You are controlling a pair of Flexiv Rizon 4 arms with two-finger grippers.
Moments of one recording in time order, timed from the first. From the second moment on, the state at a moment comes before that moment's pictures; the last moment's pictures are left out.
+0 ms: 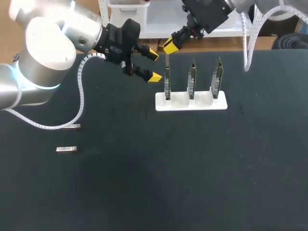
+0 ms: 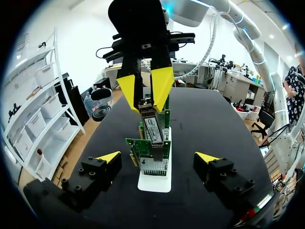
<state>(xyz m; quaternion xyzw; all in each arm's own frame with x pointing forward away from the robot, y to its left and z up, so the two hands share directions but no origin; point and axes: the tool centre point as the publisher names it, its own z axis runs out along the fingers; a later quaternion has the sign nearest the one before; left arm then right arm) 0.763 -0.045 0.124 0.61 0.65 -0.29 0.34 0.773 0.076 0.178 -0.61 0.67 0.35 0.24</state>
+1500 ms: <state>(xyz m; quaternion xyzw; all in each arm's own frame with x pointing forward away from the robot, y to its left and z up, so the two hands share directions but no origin) 0.763 -0.045 0.124 0.61 0.65 -0.29 0.34 0.775 0.077 0.168 -0.62 0.68 0.31 0.23</state>
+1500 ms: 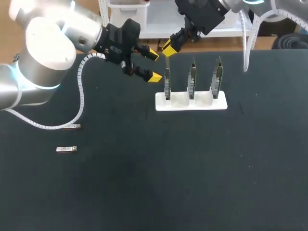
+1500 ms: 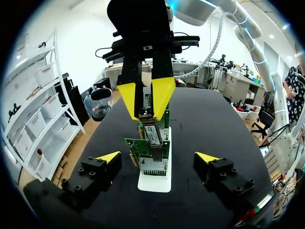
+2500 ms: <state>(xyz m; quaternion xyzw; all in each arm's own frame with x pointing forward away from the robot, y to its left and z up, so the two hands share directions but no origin) 0.763 -0.045 0.124 0.61 0.65 -0.29 0.34 0.771 0.070 0.160 -0.62 0.69 0.30 0.22</state>
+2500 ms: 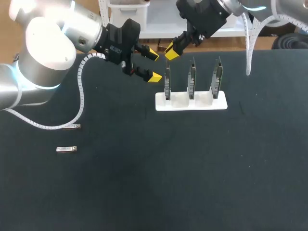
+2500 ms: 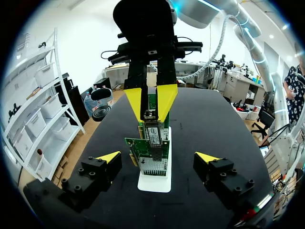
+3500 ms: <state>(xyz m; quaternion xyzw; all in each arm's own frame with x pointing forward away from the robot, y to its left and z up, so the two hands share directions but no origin) 0.763 -0.045 0.124 0.61 0.65 -0.29 0.34 0.772 0.071 0.153 -0.61 0.70 0.29 0.21</state>
